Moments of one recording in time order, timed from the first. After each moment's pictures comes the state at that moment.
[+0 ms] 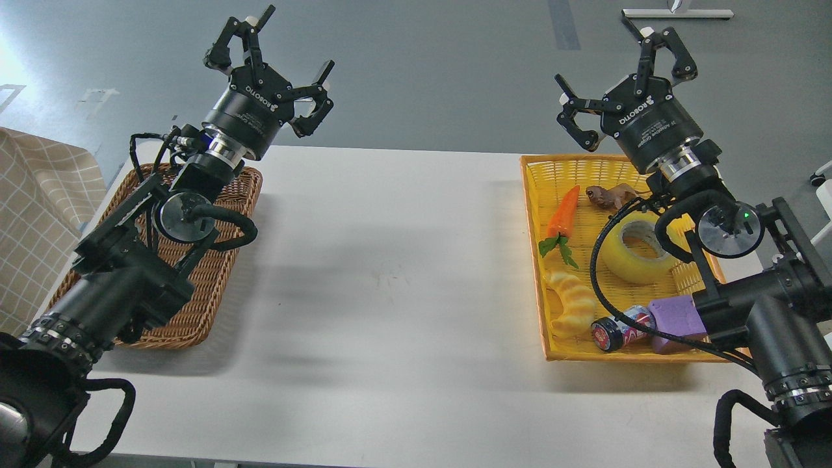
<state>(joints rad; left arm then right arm) -0.68 0.27 -1.03 -0.91 0.12 -0.49 -0.24 0.65 -0.07 1.41 0.92 -0.29 0.49 -0.16</state>
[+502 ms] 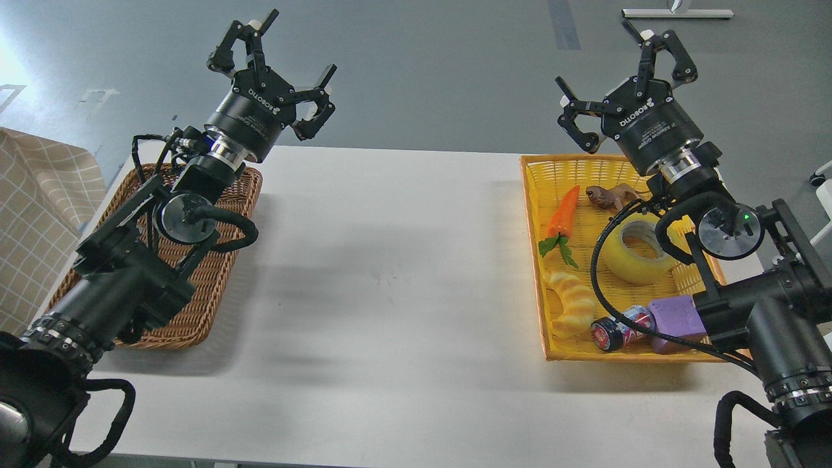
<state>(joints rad) -0.69 0.27 -1.03 -0.90 0.12 -0.49 -0.24 0.65 -0.07 1.41 0.92 -0.29 0.49 -0.16</state>
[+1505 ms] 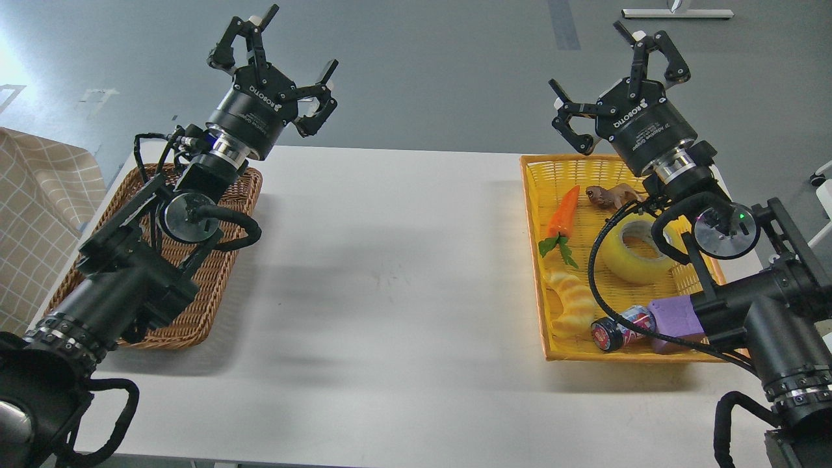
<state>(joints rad) -0.69 0.26 -1.03 -0.91 0.12 -0.49 -0.25 0.66 -0.07 1.39 0.92 -0.29 0.49 -0.16</state>
